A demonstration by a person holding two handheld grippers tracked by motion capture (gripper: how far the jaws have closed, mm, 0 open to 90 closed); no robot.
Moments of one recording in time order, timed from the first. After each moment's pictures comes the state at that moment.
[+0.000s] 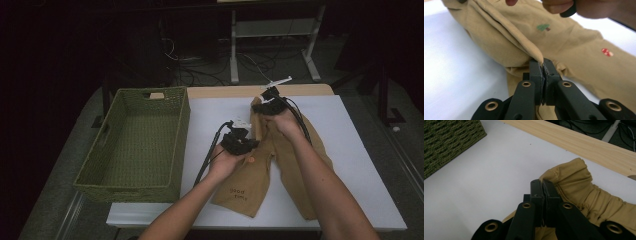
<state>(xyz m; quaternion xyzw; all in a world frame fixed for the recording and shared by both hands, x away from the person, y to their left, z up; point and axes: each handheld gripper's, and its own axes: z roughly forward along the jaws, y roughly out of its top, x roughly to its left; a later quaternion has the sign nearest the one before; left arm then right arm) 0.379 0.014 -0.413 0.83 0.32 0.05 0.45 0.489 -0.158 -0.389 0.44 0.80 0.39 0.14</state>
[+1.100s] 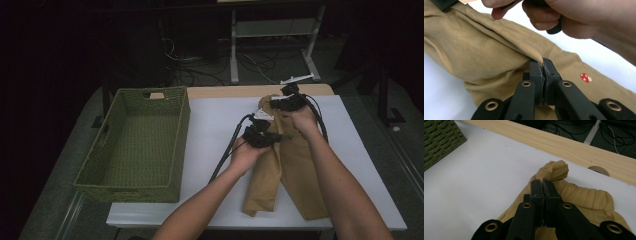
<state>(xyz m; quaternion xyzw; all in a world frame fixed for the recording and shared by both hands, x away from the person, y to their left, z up) 0.390 -0.045 -0.400 0.82 0.29 0.02 0.49 0.488 -0.211 -0.379 0.47 0.78 0.39 0.16</state>
